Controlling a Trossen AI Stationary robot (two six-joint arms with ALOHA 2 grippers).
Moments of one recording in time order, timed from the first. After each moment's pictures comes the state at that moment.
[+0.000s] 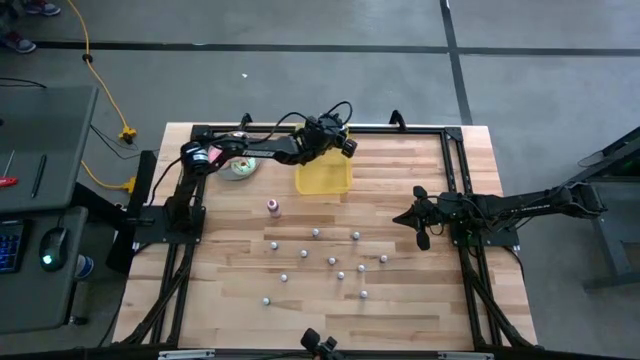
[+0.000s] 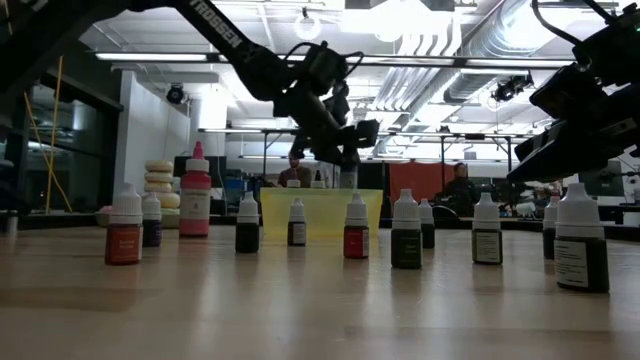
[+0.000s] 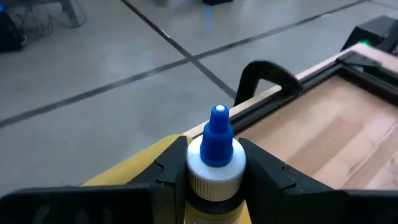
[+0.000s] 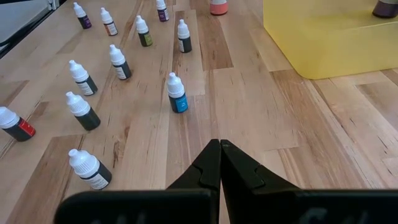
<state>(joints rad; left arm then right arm) 0.38 2.07 1.46 0.18 -0.48 -0.30 0.00 0.49 0.01 0.05 0.01 0.13</state>
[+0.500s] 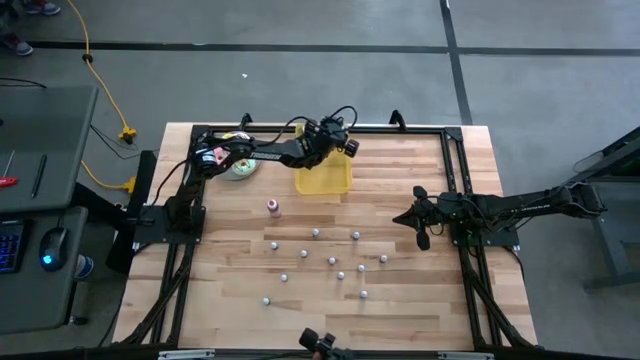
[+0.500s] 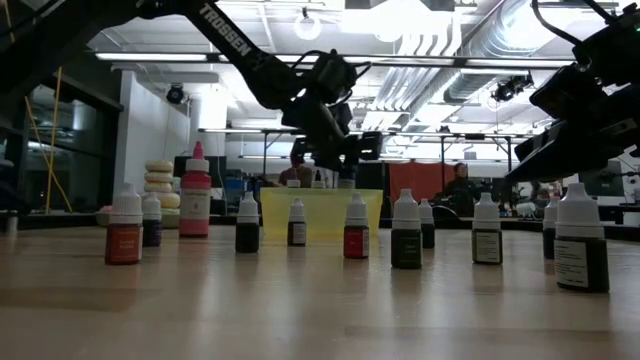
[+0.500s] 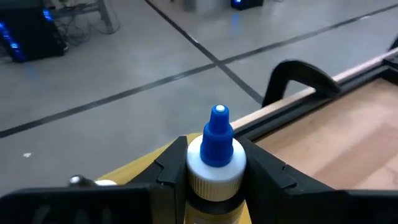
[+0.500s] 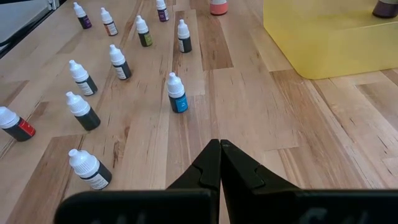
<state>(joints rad) 0.37 2.13 1.51 0.18 -0.64 -0.30 0.00 0.49 0.01 0.05 0.01 0.13</state>
